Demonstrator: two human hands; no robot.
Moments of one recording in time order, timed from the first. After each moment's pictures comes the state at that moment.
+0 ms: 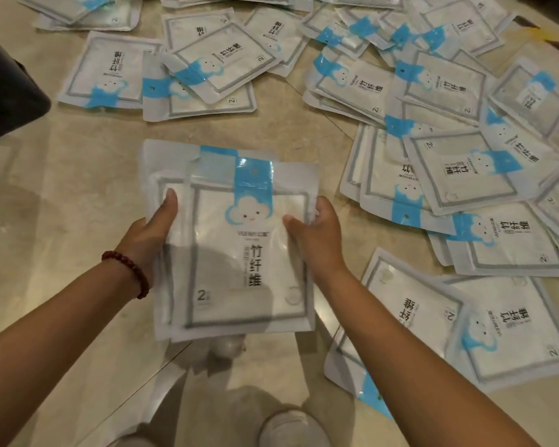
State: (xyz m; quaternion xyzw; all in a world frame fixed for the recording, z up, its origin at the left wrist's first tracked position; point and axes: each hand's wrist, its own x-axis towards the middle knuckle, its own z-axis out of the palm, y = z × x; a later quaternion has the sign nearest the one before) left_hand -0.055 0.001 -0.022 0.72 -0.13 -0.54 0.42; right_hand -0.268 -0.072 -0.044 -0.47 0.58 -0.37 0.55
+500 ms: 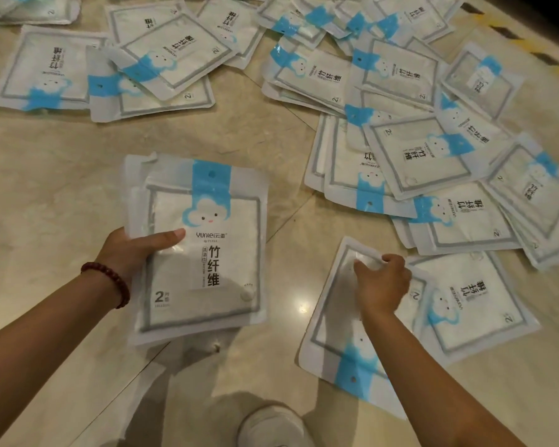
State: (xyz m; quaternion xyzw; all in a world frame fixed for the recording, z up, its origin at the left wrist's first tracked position) left_hand -0.076 -0.005 -0.034 0.69 -0.16 -0.56 0.44; right_hand -0.404 -0.044 -0.092 -0.35 0.88 -0.21 0.26
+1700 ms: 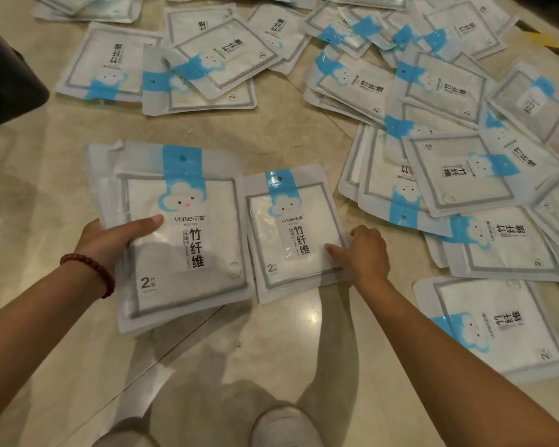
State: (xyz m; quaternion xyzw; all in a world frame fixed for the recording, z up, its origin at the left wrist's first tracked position) left_hand -0.020 0.019 -0.033 0.73 -0.09 -0.48 0.47; right_hand -0.352 -0.091 -0.088 -0.63 0.74 0.01 0.23
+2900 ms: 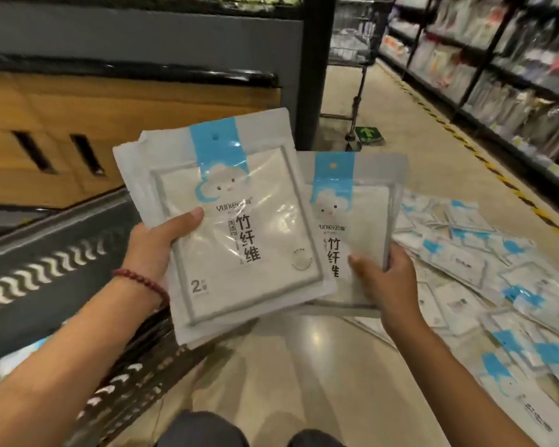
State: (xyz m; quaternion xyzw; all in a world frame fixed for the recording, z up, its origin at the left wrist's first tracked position) left_hand 0.110 0.095 0.321 0.58 -0.01 -0.19 0.79; right_hand -0.052 -0.150 0.270 -0.70 0.31 -0.31 0.56
